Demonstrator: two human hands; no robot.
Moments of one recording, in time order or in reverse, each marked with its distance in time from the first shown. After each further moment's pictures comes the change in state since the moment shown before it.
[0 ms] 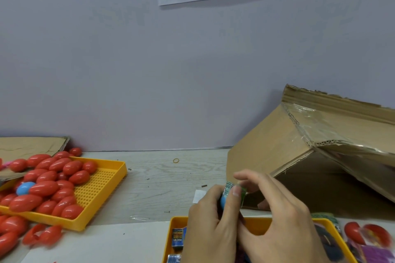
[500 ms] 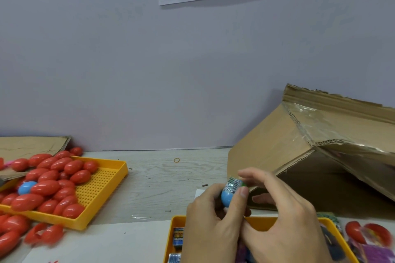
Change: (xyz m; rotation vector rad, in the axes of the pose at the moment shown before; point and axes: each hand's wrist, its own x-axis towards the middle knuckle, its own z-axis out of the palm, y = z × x) left_hand 0.000 -0.002 0.001 -0.086 0.027 -0.034; right_hand 0.000 0.001 0.002 0.076 0.102 0.000
